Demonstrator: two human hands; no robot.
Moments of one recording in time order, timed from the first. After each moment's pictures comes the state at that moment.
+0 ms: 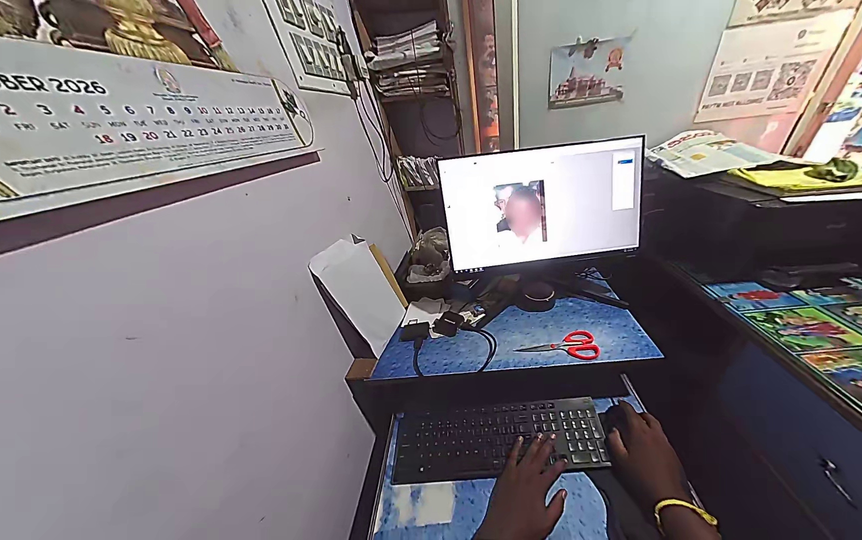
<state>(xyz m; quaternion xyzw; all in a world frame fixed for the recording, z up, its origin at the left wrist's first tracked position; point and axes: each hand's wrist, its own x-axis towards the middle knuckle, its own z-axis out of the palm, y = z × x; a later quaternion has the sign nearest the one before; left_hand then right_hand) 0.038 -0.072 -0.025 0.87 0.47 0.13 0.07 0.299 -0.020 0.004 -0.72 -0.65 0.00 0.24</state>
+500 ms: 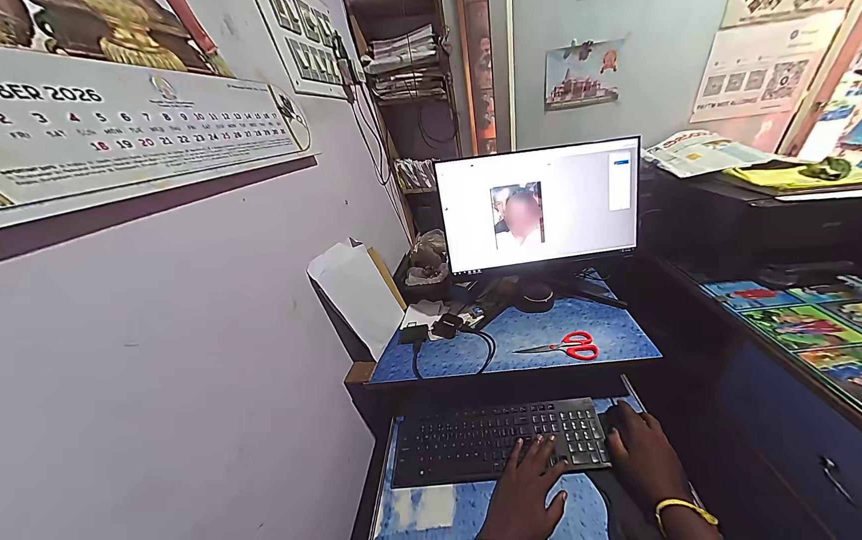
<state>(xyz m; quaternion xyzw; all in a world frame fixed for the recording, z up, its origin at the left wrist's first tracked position) 0.037 -0.073 -0.029 0.87 0.46 0.14 0.07 0.298 -0.023 0.007 -0.72 -0.66 -0.01 0.23</state>
